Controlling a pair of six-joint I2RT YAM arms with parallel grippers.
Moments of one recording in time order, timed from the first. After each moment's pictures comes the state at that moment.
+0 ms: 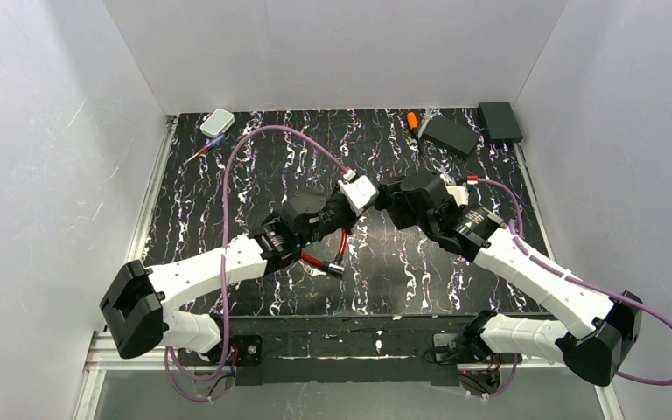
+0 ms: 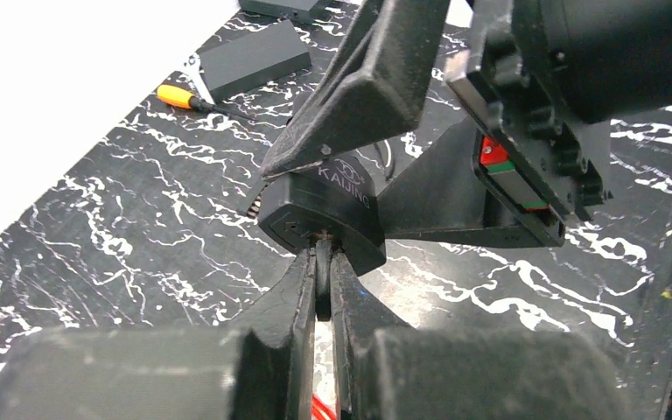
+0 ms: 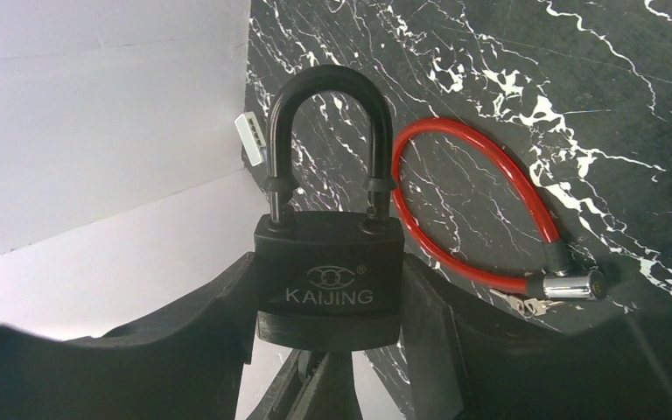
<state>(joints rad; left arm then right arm) -0.94 1.32 0.94 0.24 0.00 0.19 0.83 1.12 1.07 -0.61 0.45 1.80</state>
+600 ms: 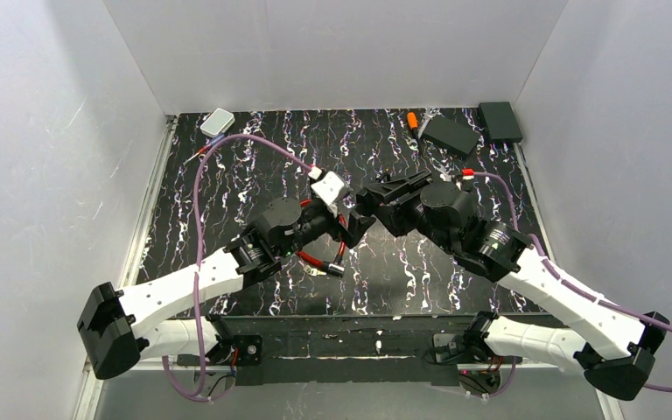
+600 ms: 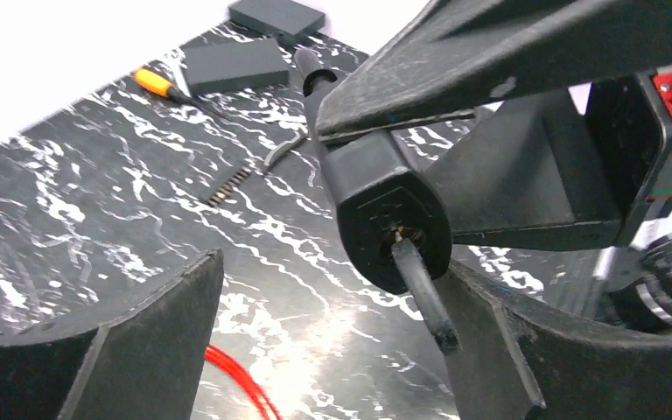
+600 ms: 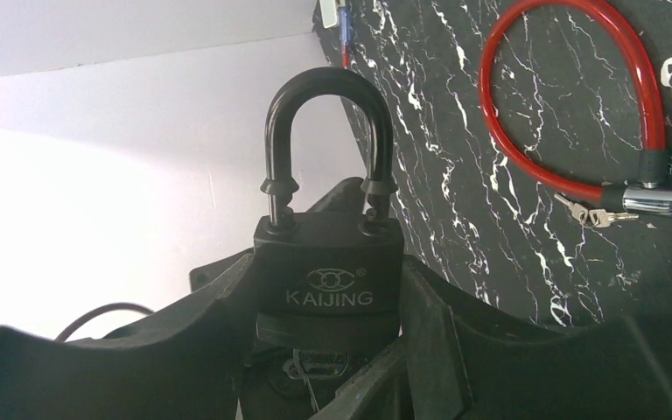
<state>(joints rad) -0.96 1.14 0.83 0.25 -0.04 0.02 0.93 0.97 1.06 -0.52 0.33 1.67</state>
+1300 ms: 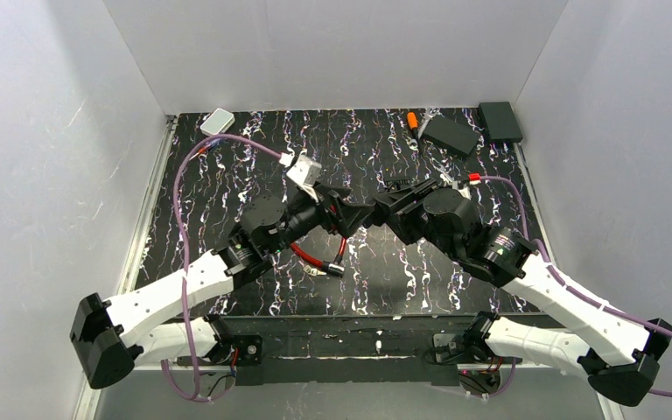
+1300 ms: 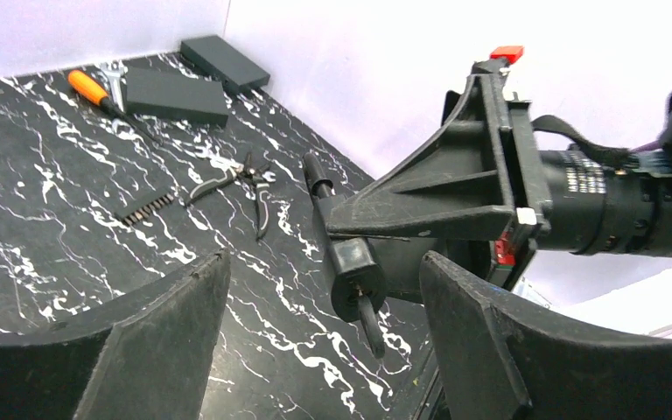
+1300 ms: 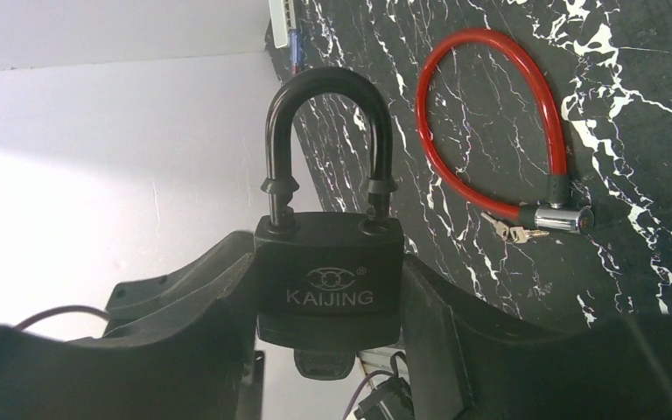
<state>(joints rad) -0.92 1.05 0.83 0.29 0.00 -0.39 0.92 0.92 1.02 -0.58 0.37 1.59</state>
